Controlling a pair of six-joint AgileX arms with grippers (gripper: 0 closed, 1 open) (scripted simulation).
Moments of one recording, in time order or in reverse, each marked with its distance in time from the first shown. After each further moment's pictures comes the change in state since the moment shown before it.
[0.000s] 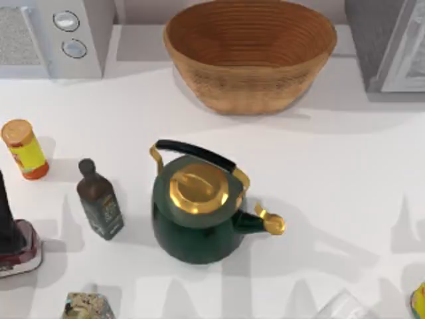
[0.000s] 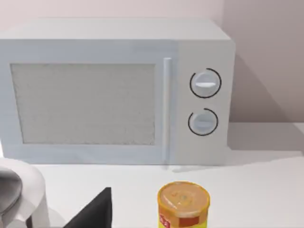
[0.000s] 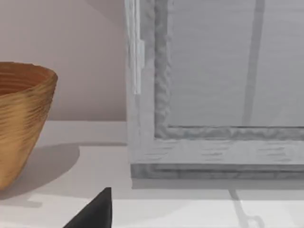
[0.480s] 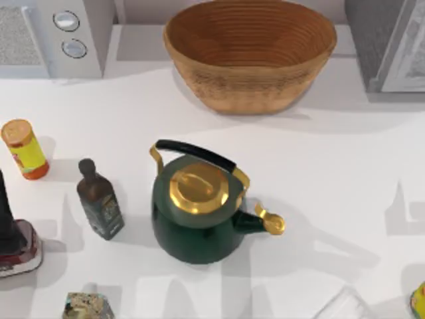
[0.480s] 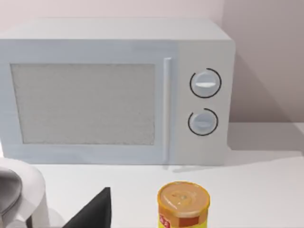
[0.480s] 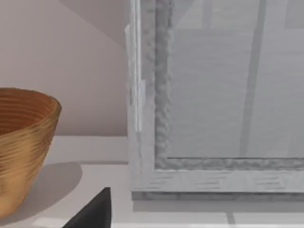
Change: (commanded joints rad) left arm 0.000 0.000 0.000 0.000 0.000 0.000; right arm 0.027 0.188 0.219 -0.059 0.028 0.002
